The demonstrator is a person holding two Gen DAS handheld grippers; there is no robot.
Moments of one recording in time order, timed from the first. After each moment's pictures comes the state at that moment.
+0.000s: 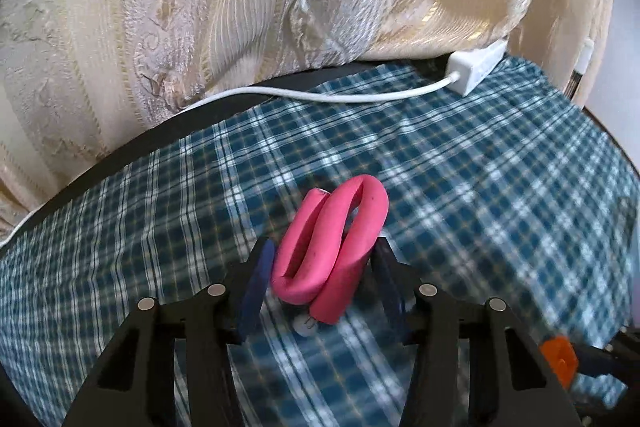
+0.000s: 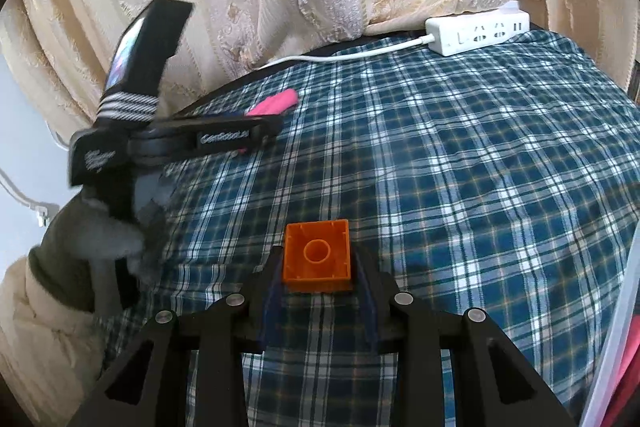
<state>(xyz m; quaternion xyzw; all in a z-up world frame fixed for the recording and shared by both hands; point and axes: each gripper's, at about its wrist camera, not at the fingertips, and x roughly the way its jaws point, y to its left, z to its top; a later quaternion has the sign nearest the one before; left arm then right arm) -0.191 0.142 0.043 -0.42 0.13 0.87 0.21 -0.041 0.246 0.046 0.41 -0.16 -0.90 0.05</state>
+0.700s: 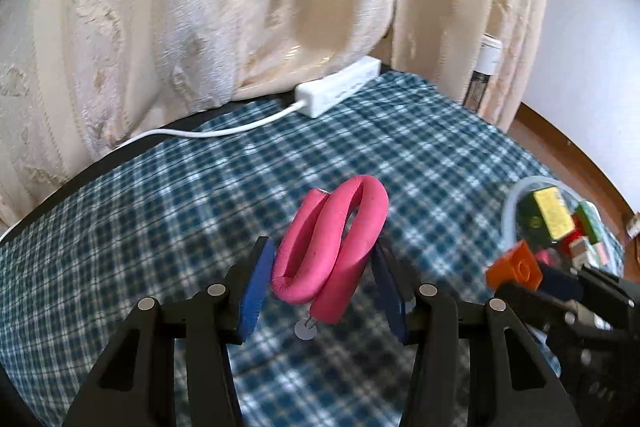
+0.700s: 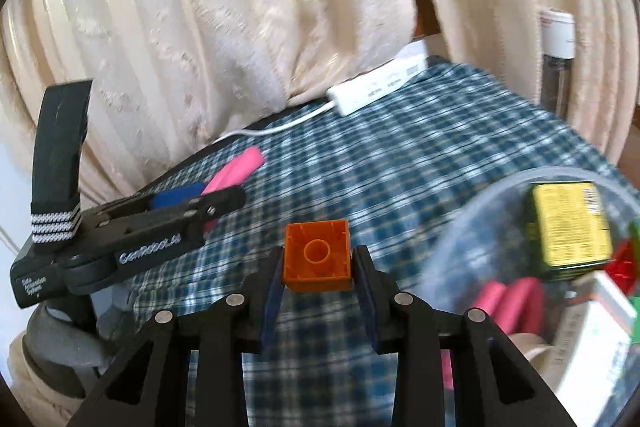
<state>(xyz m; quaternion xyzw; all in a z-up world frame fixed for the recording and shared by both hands) -0.079 0.206 0.092 -0.38 0.13 0.86 0.30 0.046 0.324 0.086 0.32 -0.20 -0.92 -0.05</state>
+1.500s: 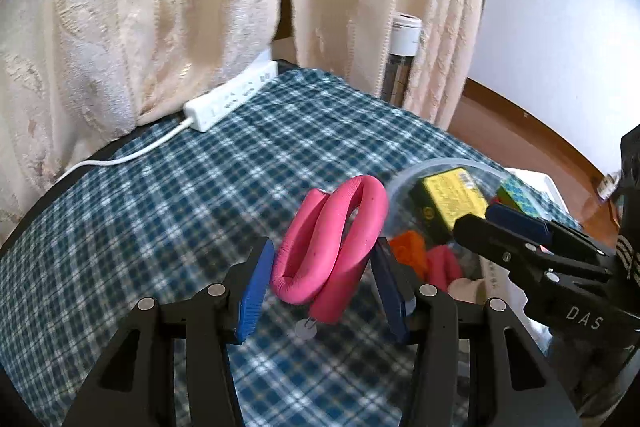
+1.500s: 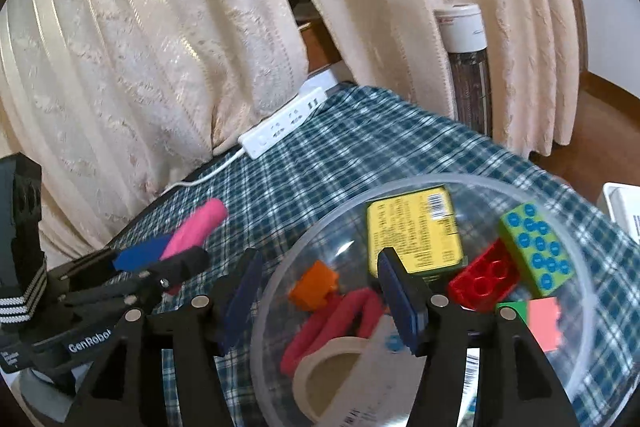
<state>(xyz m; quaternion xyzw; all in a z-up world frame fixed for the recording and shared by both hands) -0.011 0.286 0.098 -0.38 0.15 0.83 0.38 0.103 0.407 0.092 0.28 -0.25 -0.91 -0.13</state>
